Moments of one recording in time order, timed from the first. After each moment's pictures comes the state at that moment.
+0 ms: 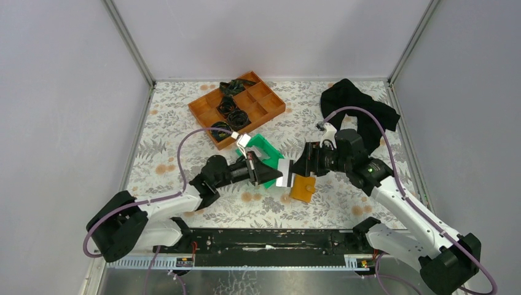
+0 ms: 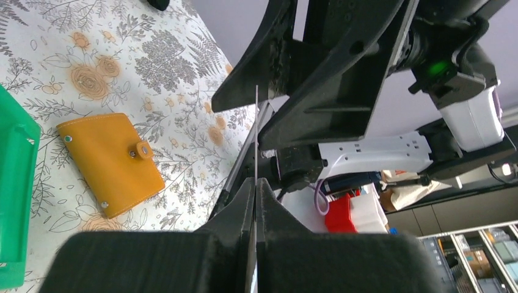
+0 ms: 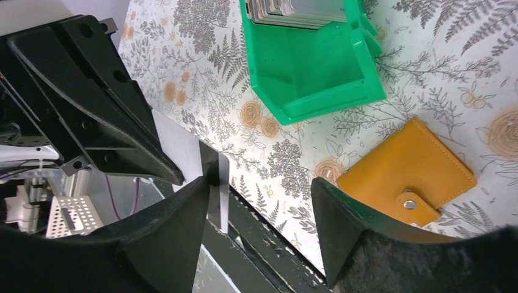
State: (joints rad) left arm -0.78 1.20 0.41 0.81 0.45 -0.98; right arm 0.53 0.95 0.80 -0.45 -0.43 0.50
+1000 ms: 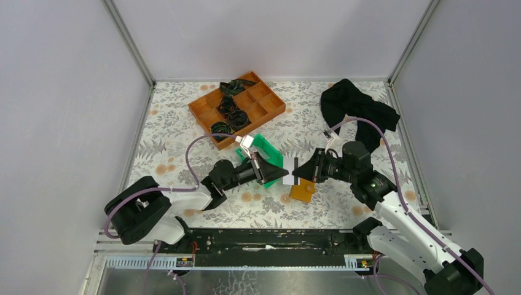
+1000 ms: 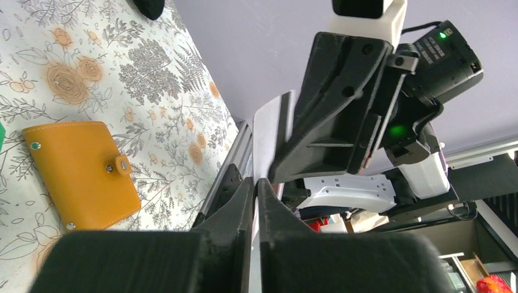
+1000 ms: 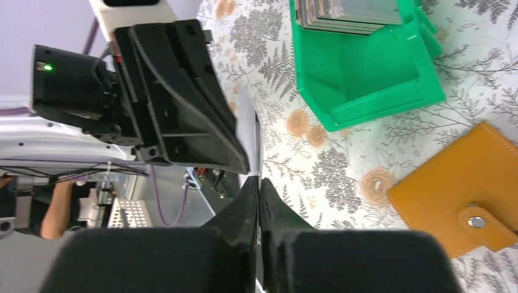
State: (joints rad) left arm -0.84 1.40 0.39 1.08 0.33 -1.16; right arm 0.52 0.81 0.60 -0.21 -0.51 0.70
